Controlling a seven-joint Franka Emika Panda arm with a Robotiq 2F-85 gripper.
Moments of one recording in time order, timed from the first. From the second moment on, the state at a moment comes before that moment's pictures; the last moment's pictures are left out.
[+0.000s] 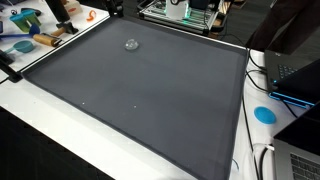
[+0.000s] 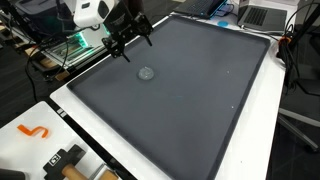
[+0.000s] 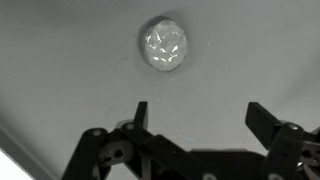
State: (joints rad) arm -0.15 -0.06 -0.17 -2.47 0.46 2.42 -0.28
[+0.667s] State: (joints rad) arm -0.11 -0.11 -0.10 -2.42 0.13 2.28 -0.06
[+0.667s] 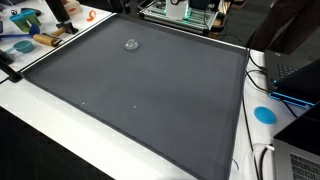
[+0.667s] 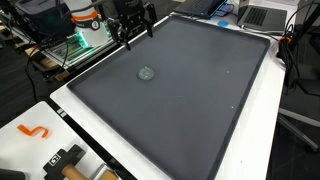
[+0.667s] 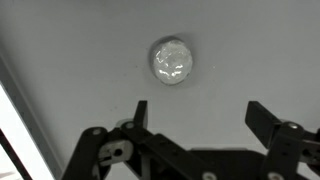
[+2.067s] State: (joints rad) arm -0.08 -0.01 -0.08 -2.42 0.08 2.26 -0.47
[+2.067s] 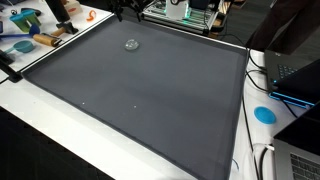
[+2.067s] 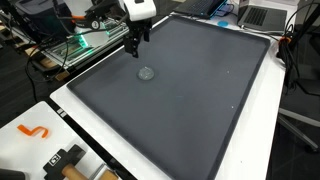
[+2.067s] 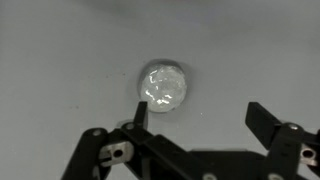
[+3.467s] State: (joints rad) arm -0.08 0.18 -0.06 -2.52 -0.04 2.67 -0.48
